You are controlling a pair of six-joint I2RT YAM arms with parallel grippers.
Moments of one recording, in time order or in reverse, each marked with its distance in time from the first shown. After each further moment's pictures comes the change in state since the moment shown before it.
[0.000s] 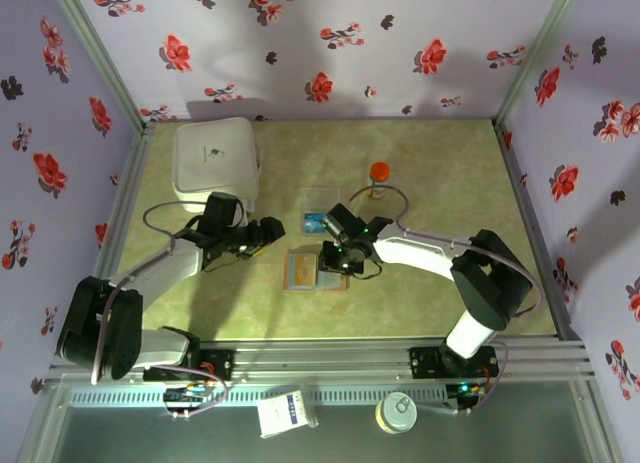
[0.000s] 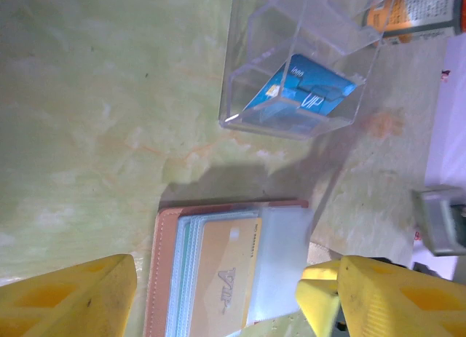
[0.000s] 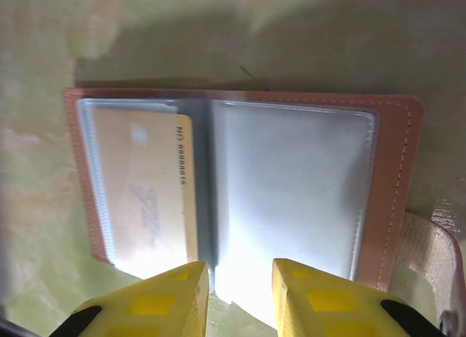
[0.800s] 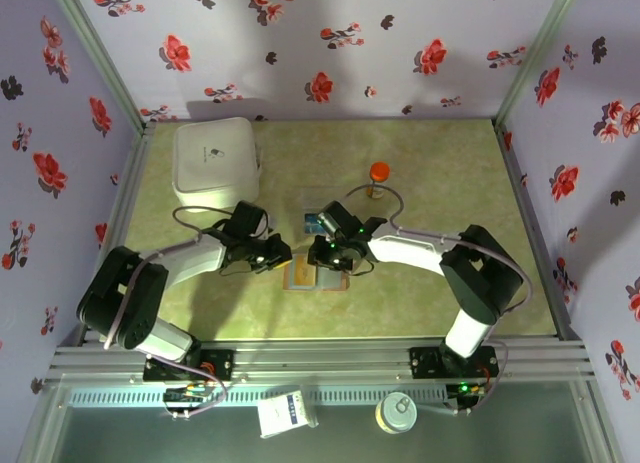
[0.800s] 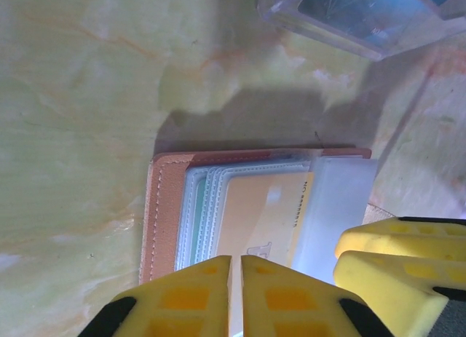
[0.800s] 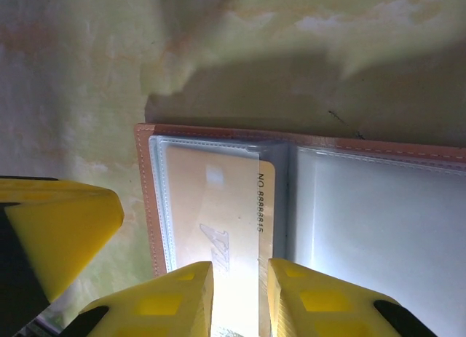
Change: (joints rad) left arm -0.137 0.176 0.023 -0.010 0.000 -0.022; right arm 0.000 0.063 0.008 0.160 -0.056 0.055
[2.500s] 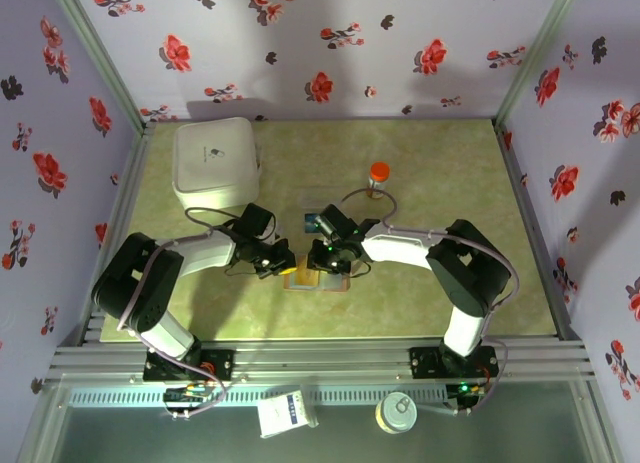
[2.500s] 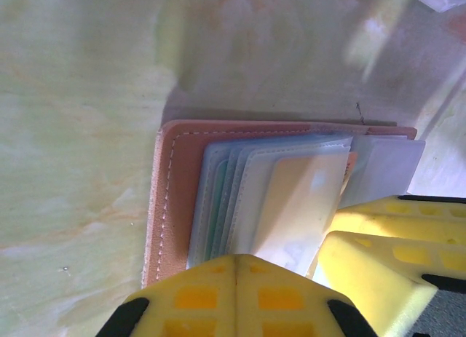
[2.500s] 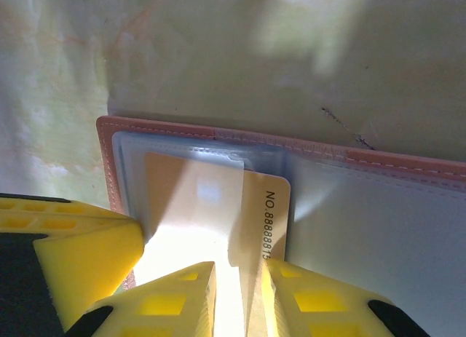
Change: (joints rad) left arm -0.024 0.103 0.035 -0.030 0.052 0.009; right arm 0.000 0.071 0.004 0.014 -0.018 -0.013
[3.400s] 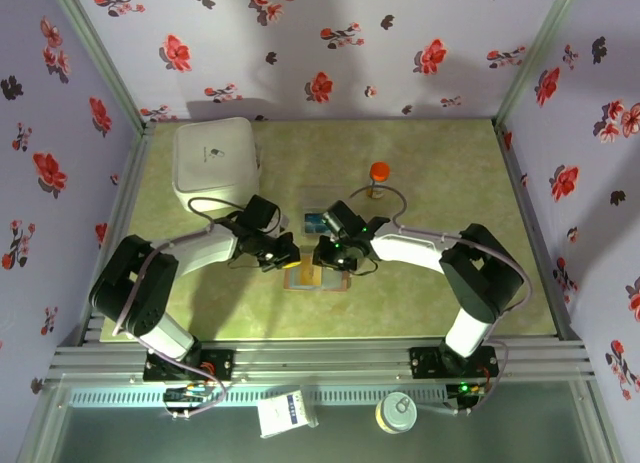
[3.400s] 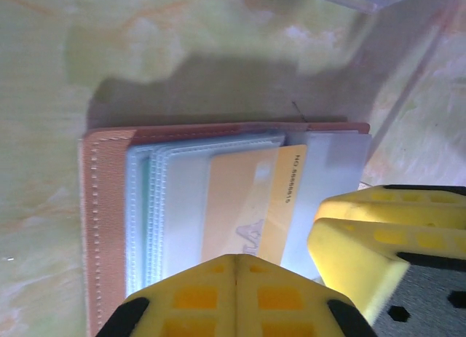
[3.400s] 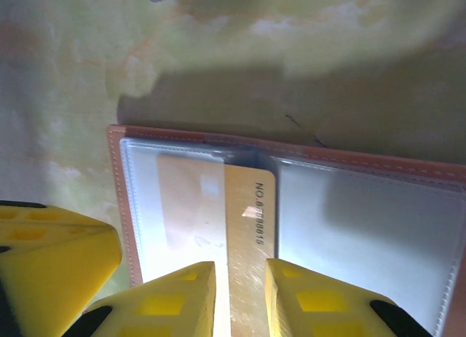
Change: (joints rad) left arm -0.032 -0.019 0.092 -0.092 -0.016 0.026; right arm -0.036 -0.072 -0.032 -0.023 0.006 -0.006
